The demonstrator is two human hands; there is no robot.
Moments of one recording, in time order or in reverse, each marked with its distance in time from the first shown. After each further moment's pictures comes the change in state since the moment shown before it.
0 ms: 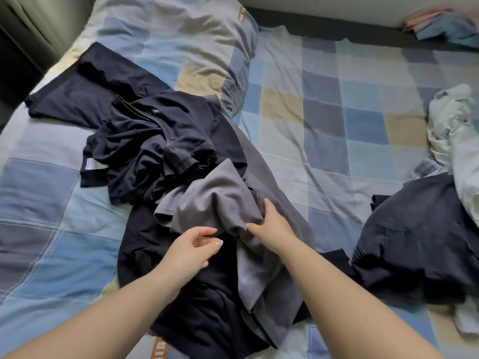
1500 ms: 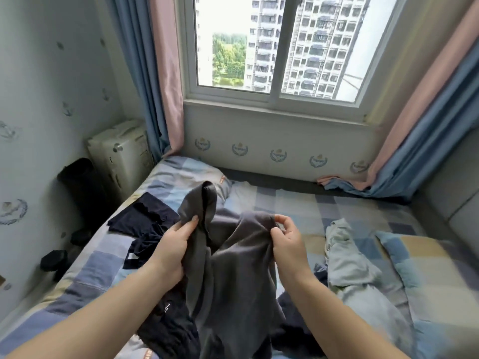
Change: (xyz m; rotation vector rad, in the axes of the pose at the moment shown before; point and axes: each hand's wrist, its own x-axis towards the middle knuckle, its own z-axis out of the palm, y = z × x) left_hand -0.419 0.284 0.062 -0.682 -0.046 0.471; right_hand -0.450 -0.107 -0.334 0.844 0.328 -0.560
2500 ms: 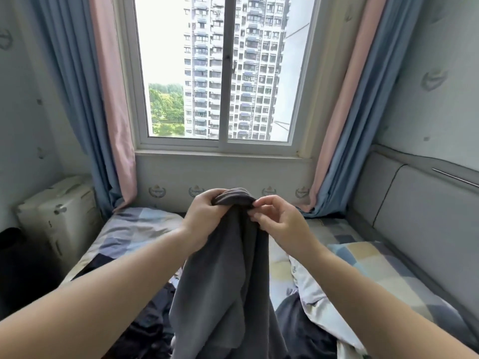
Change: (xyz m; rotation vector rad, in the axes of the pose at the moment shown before) left_hand -0.009 0.107 0.101 0.463 -0.423 0.548; right_hand -0.033 -0.137 -0.004 -0.306 -0.024 -0.445
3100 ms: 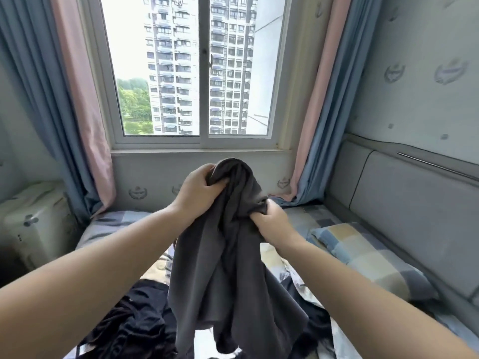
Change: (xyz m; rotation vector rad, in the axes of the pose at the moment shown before) left_hand 0.026 0.017 -0.057 0.255 -0.100 0.151; right_hand 0.001 0.002 0.067 -0.119 0.204 0.372
